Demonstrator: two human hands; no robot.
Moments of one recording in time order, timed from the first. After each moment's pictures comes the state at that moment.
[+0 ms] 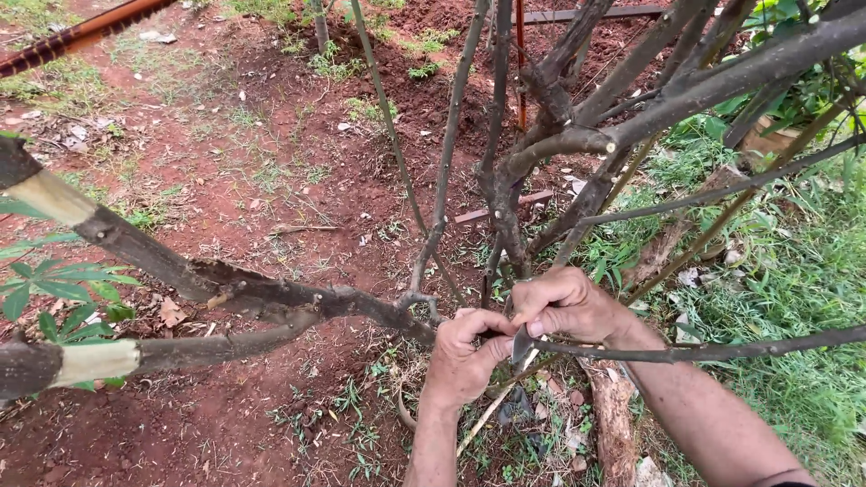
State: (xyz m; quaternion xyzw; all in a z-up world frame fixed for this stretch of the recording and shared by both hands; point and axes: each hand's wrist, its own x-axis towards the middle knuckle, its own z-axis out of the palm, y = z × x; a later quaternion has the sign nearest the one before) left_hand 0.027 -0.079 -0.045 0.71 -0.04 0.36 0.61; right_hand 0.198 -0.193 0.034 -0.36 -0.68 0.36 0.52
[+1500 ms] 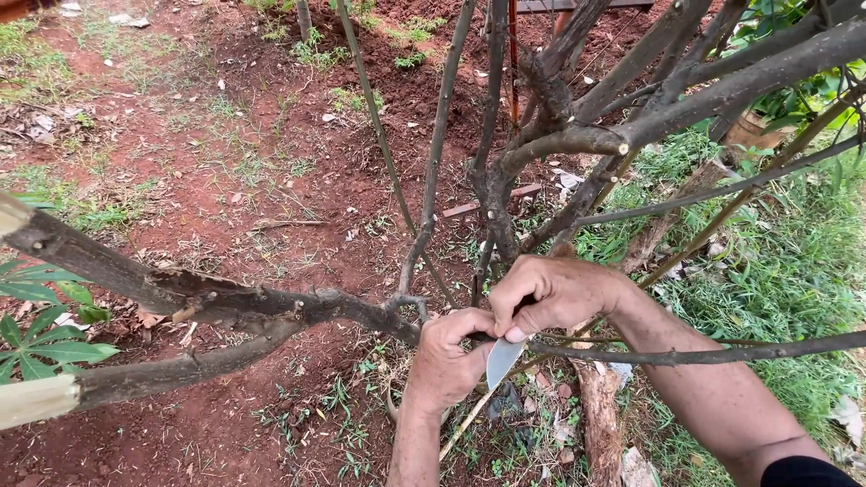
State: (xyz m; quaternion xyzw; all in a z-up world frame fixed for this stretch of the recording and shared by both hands) left_hand 0.020 -0.068 -0.004 0.74 -0.05 0.37 0.56; right_hand 0.195 -0.159 0.102 -0.43 -0.75 0.43 0.28
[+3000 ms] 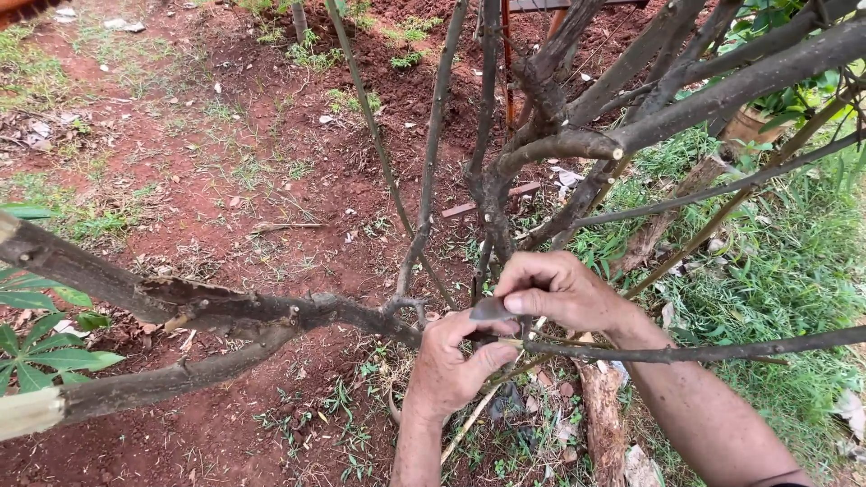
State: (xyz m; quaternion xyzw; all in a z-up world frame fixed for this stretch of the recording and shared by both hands) left_hand 0.018 -0.067 0.009 0.74 -0.06 0.35 0.57; right_hand 0.188 -0.179 0.083 -0.49 -0.68 0.29 0.46
